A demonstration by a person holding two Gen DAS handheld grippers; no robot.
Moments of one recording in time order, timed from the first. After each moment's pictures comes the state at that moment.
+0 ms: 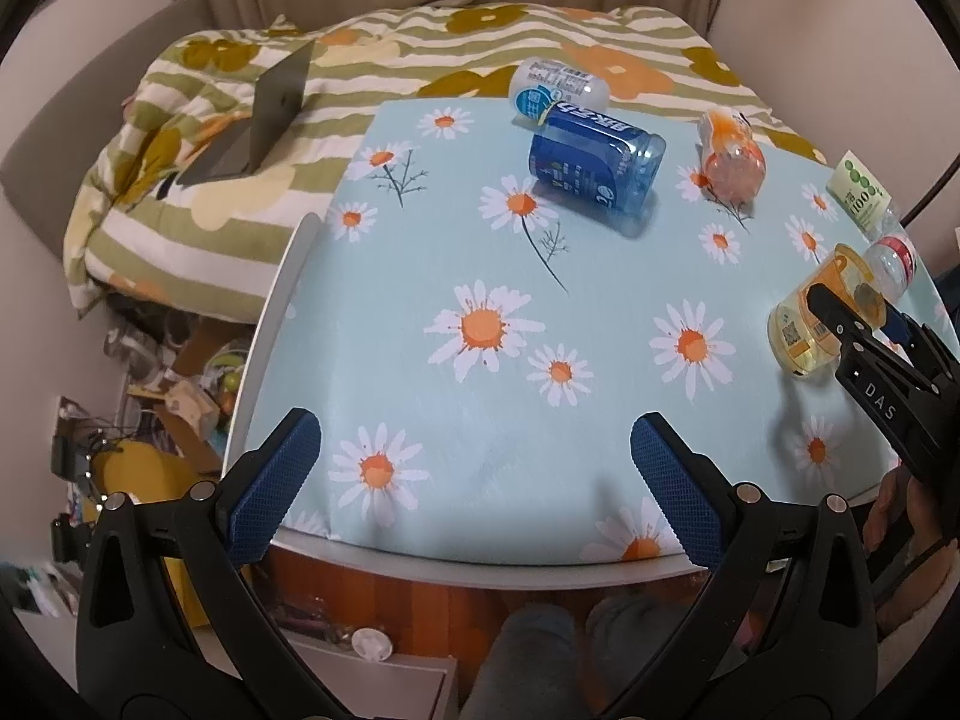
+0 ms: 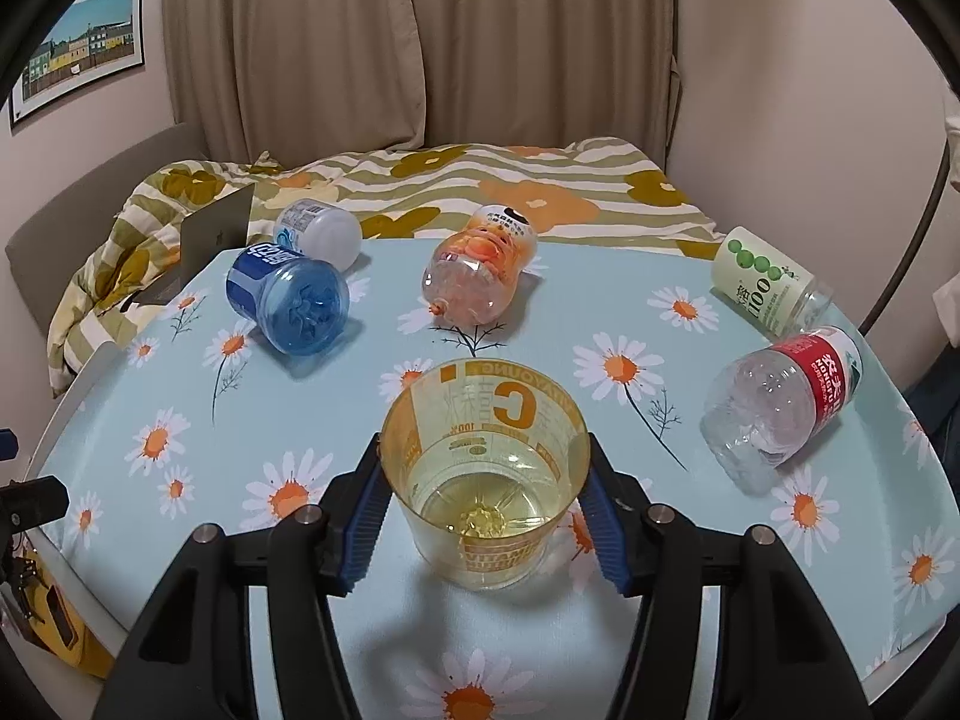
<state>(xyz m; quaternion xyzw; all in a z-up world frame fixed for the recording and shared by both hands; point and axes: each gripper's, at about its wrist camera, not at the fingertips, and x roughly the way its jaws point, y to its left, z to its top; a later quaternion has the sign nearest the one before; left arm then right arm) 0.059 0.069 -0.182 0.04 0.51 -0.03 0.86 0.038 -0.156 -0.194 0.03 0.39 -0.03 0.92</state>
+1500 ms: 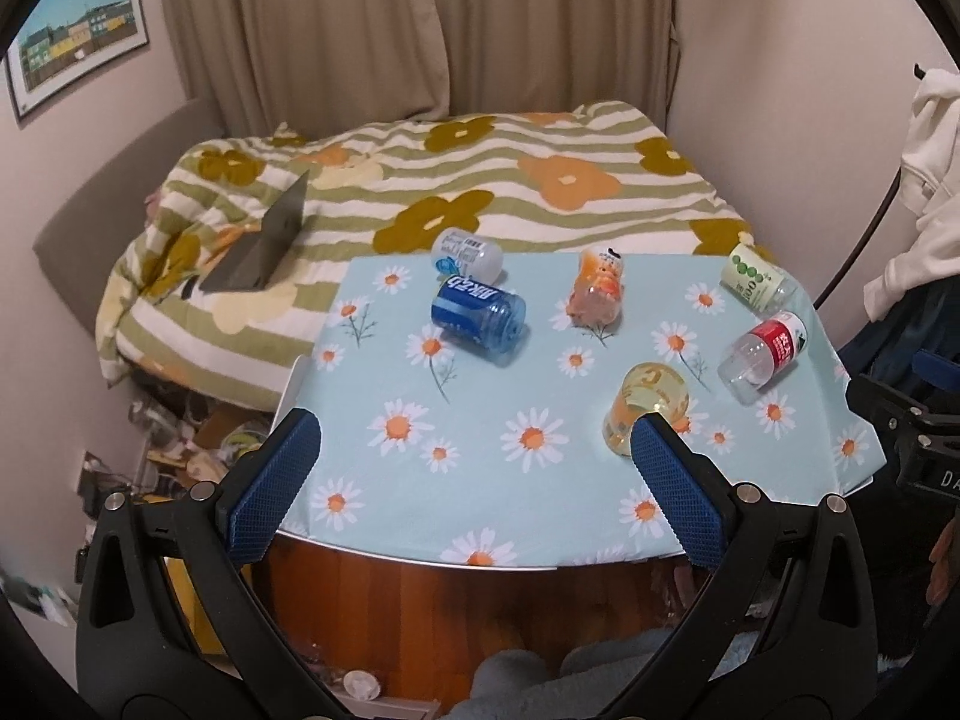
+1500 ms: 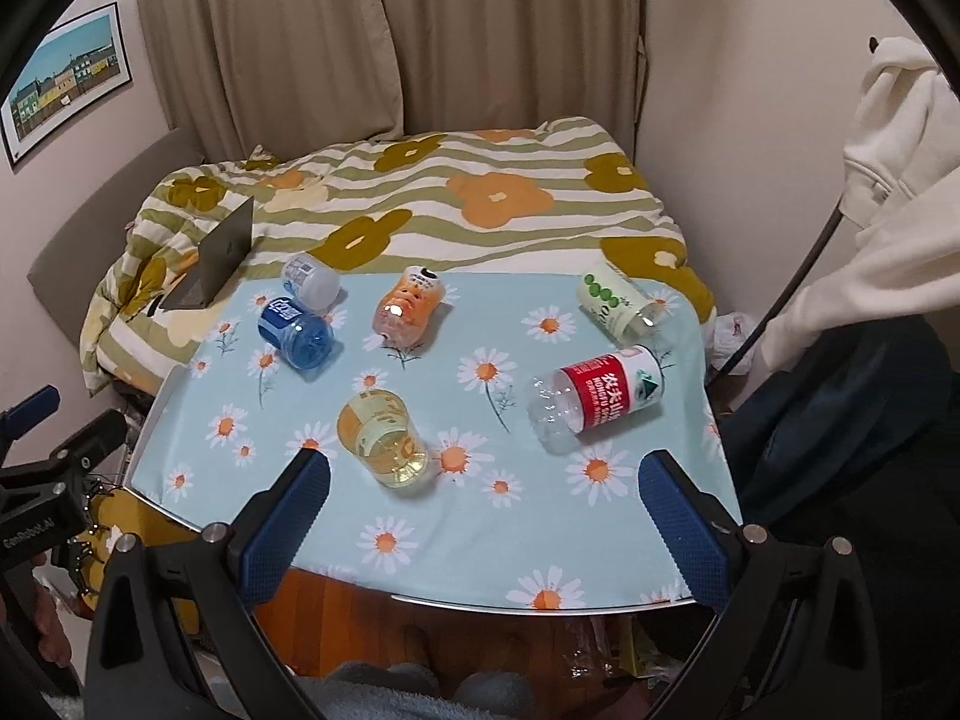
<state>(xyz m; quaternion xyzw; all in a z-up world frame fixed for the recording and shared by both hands) -0.004 -0.025 -0.035 0.06 0.41 -0.03 0.91 -0.038 -0.243 -0.034 0.04 0.45 -0.03 0.89</state>
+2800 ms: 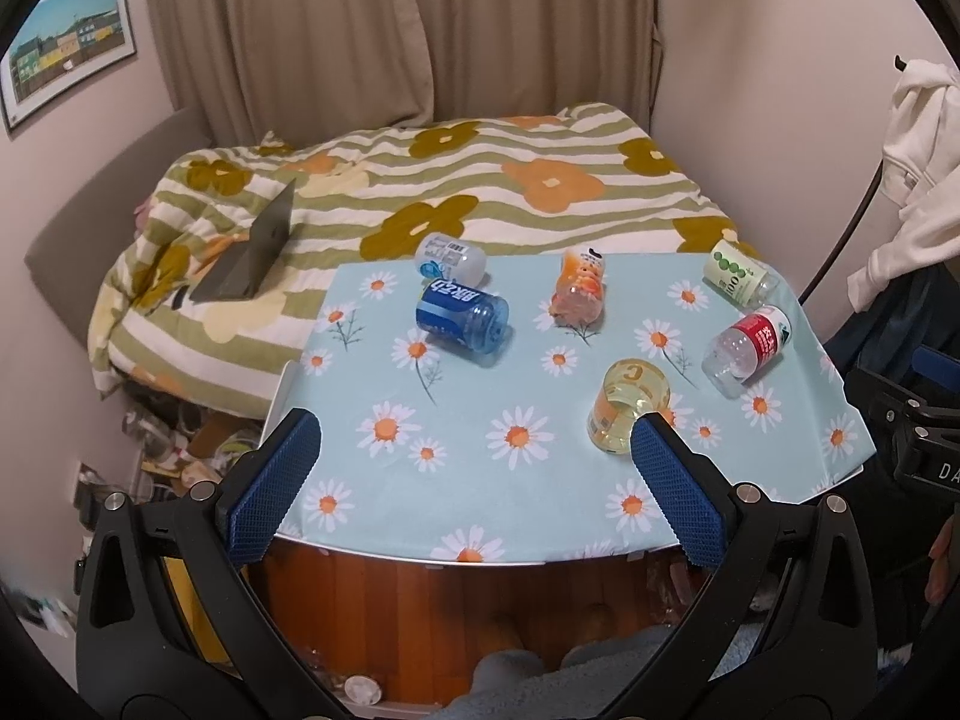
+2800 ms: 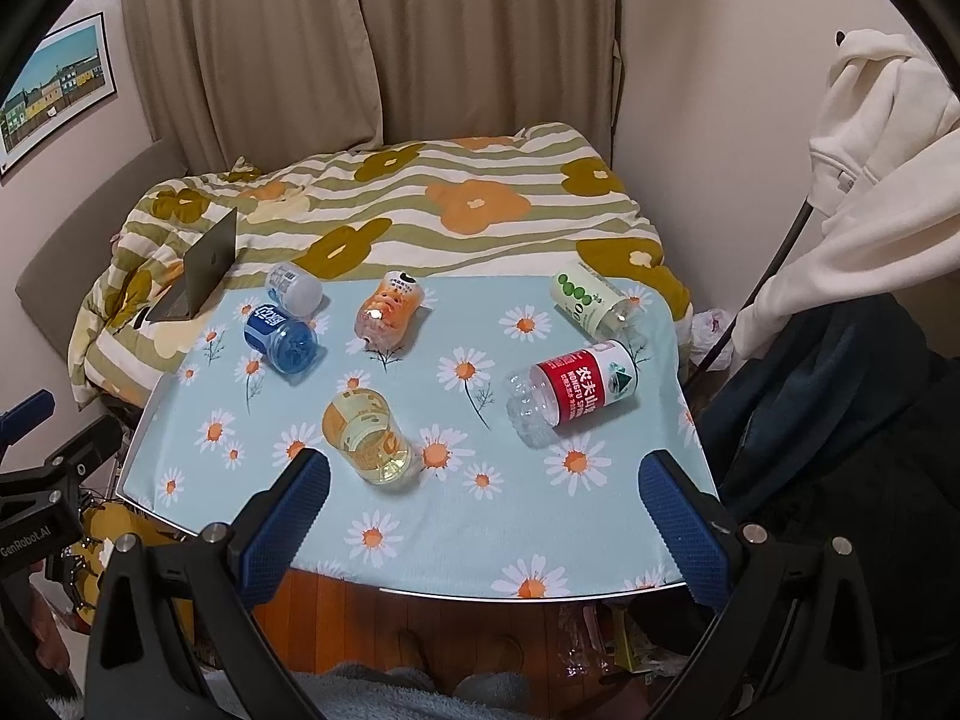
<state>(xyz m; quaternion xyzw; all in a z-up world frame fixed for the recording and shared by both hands) -0.011 -0.029 -0.034 0.06 0.40 -0.05 0.91 -0.051 -0.250 -0.029 0.05 0.45 -0.05 0.89</state>
